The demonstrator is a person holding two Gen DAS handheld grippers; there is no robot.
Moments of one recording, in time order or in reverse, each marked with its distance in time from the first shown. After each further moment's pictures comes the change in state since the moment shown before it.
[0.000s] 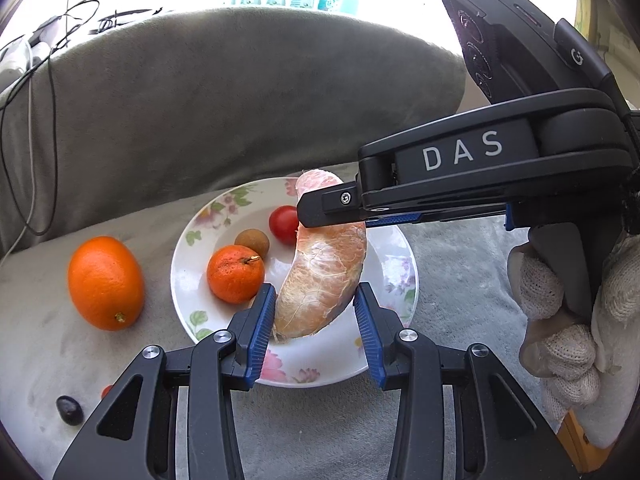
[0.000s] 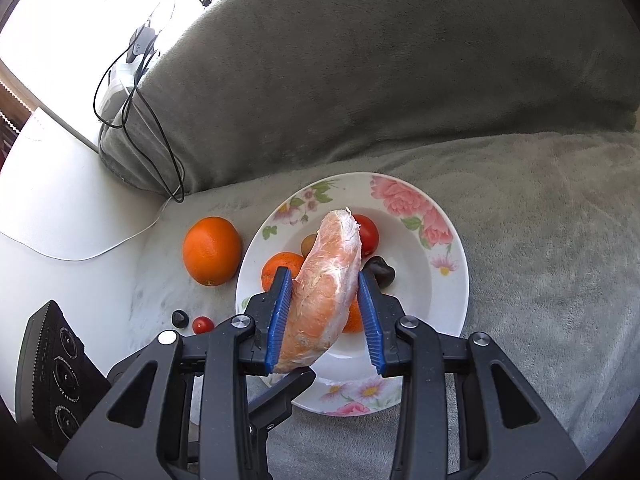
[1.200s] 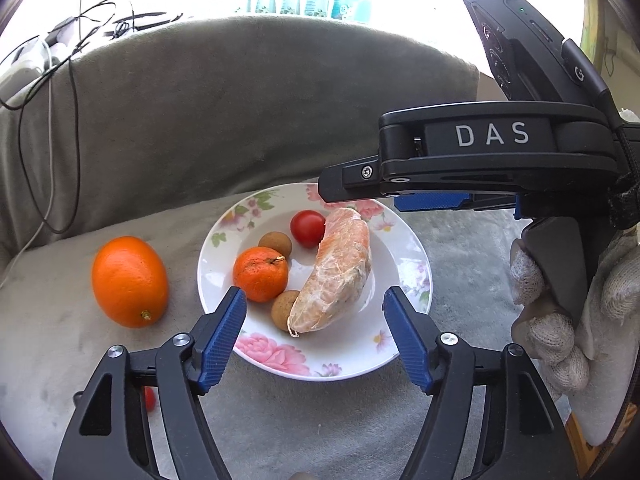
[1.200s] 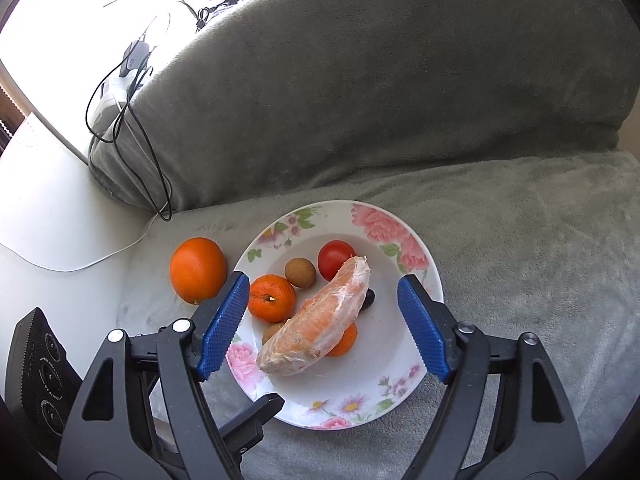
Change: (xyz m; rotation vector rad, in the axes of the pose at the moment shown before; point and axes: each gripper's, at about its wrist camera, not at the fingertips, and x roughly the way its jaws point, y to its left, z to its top) left arm -0.015 0.003 -0.002 -0.013 -0.017 0.041; right arm -0.011 0.001 0.006 -0.016 -0.080 -0.062
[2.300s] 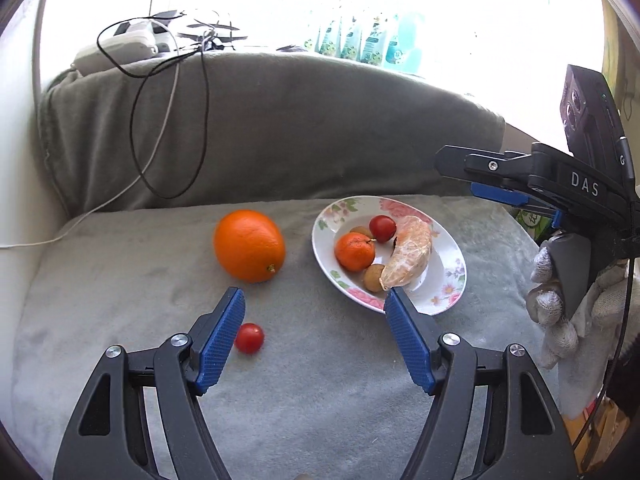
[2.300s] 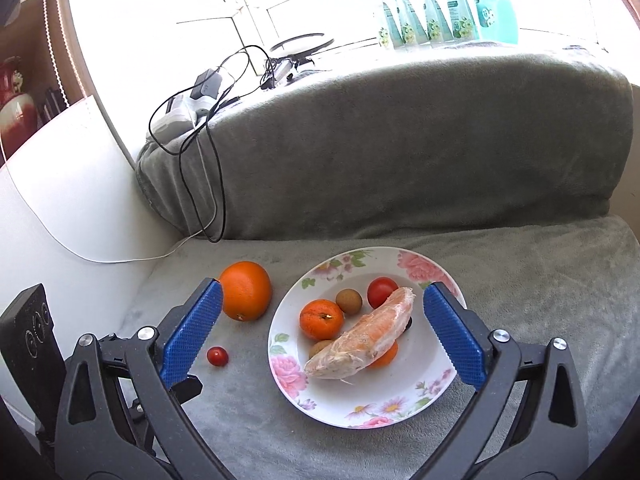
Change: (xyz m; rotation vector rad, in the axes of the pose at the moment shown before) left arm -0.075 0.068 -0.041 -0.134 -0.118 0.076; right arm -0.045 0.057 -0.035 -0.190 -0.281 0.015
